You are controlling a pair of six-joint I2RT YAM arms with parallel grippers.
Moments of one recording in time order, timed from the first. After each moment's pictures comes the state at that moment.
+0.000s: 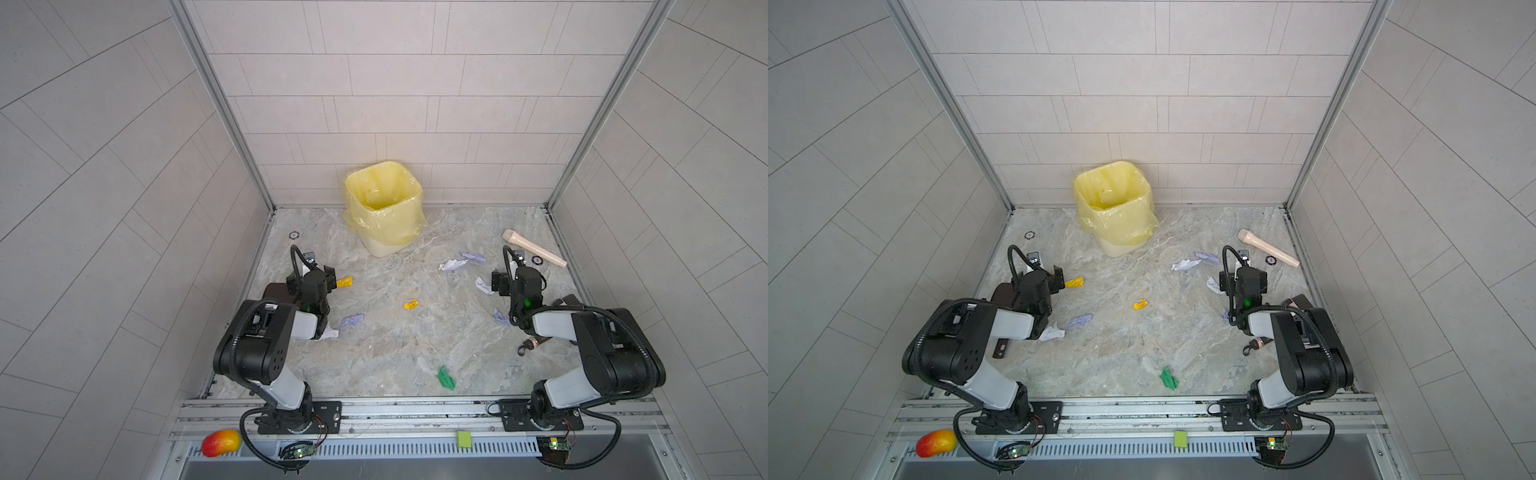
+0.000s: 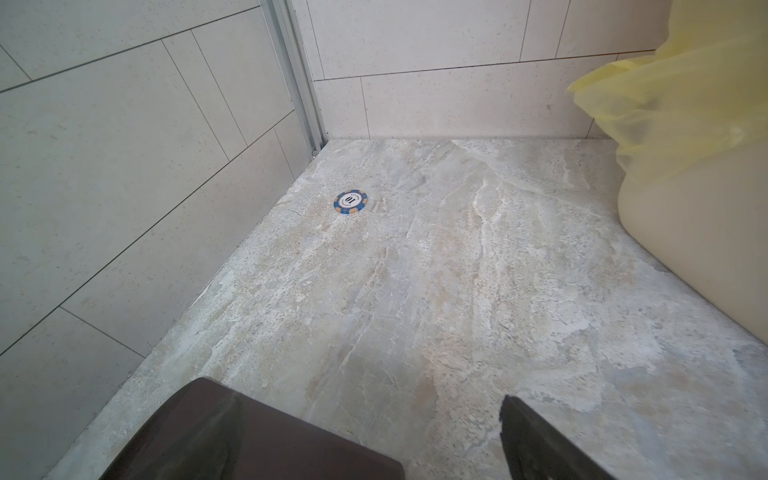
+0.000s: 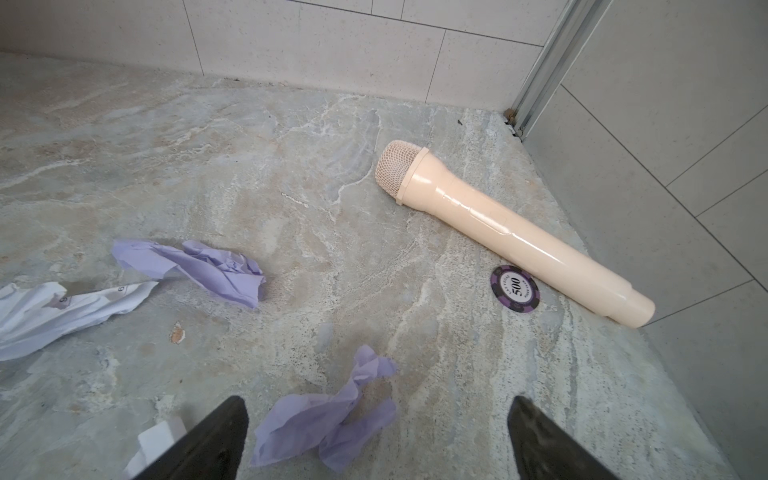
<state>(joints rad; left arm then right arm) -0.11 1.61 0.39 0.86 -0.49 -0.01 0.04 1.50 0.43 0.62 0.26 -0.04</state>
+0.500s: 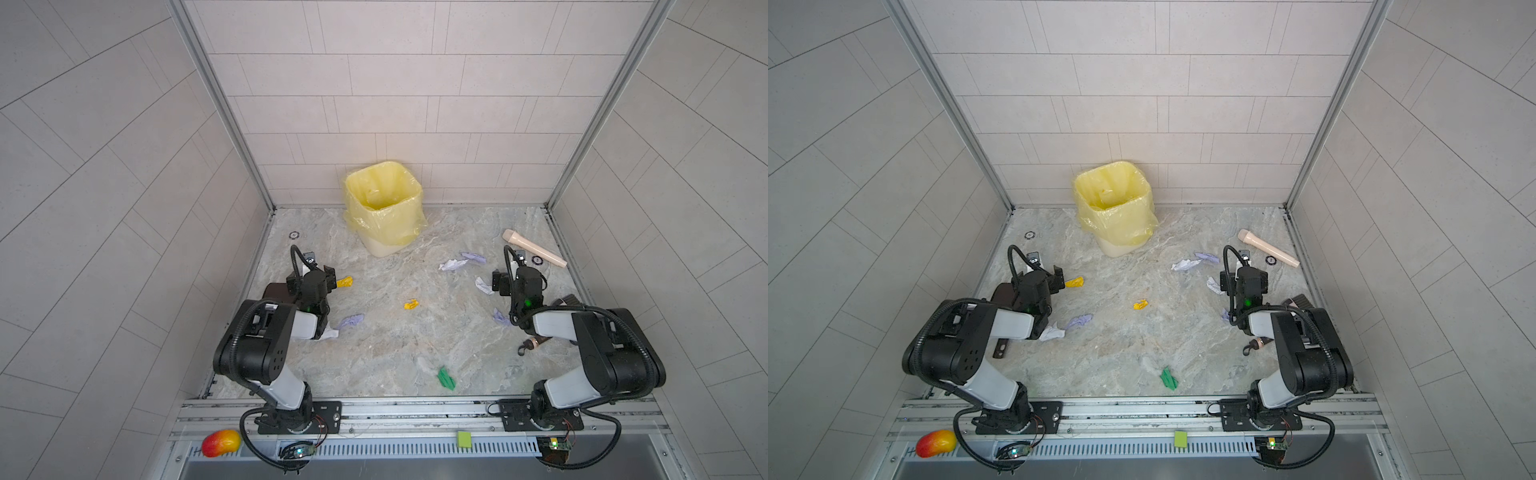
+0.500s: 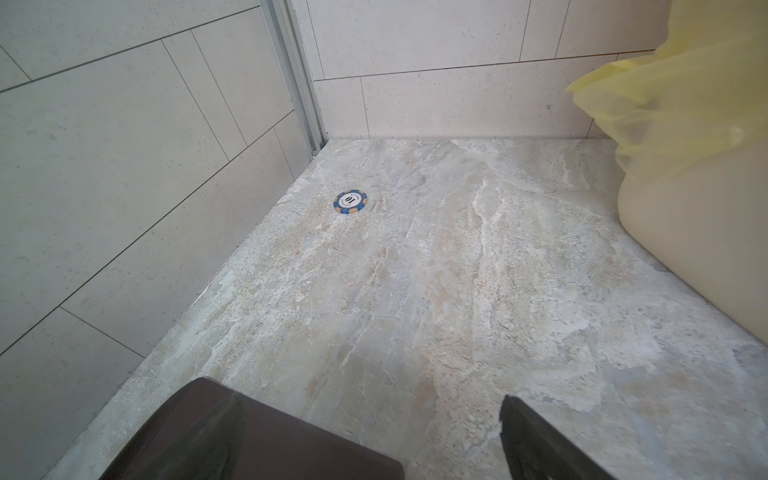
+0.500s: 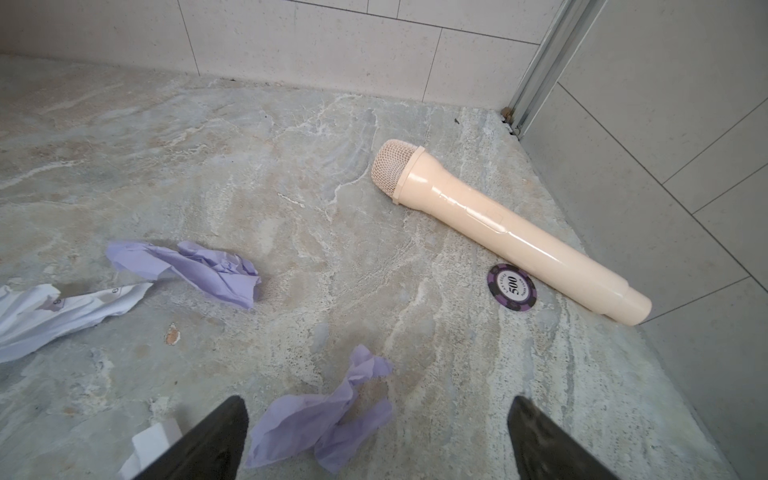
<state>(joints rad) -0.11 1.61 0.39 0.86 -0.49 -0.01 0.04 1.50 0.43 0.62 0.26 -0.04</state>
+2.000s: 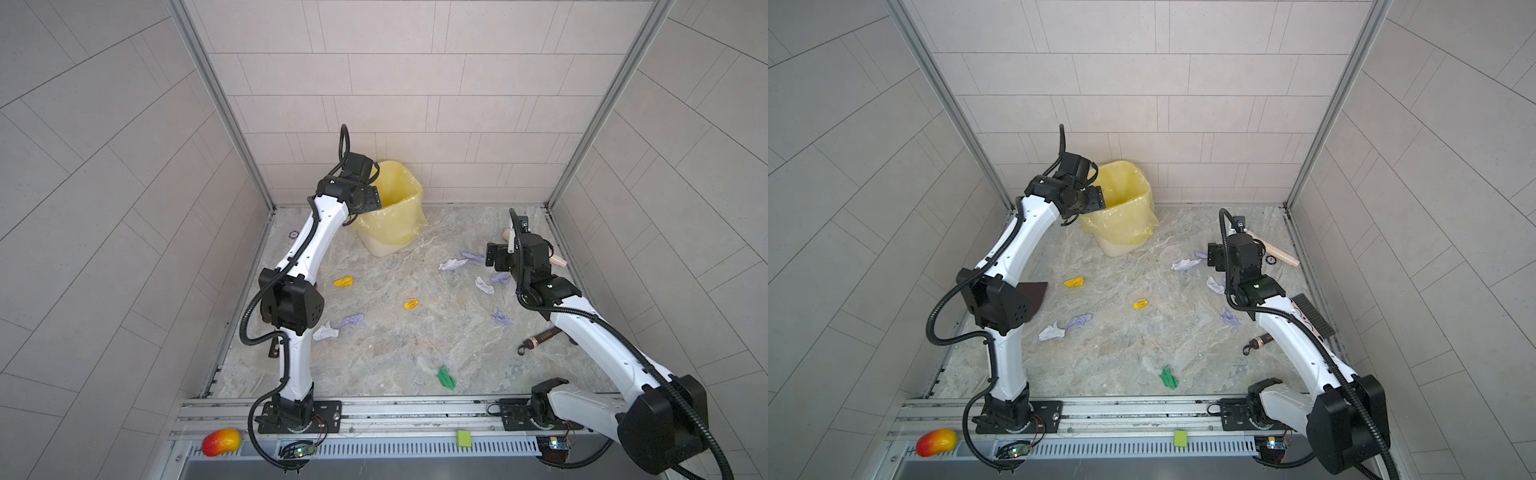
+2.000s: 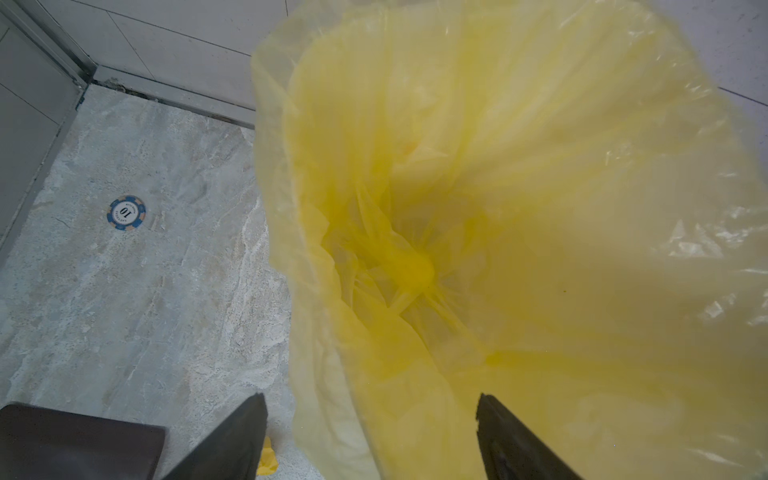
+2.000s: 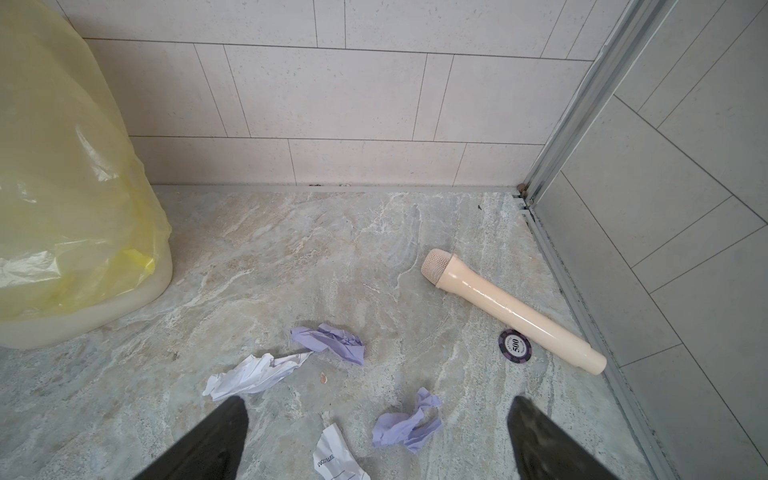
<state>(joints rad) -0.32 2.06 2.28 -1.11 -0.21 -0.52 0.25 1.14 0.87 -0.21 0.34 0.13</state>
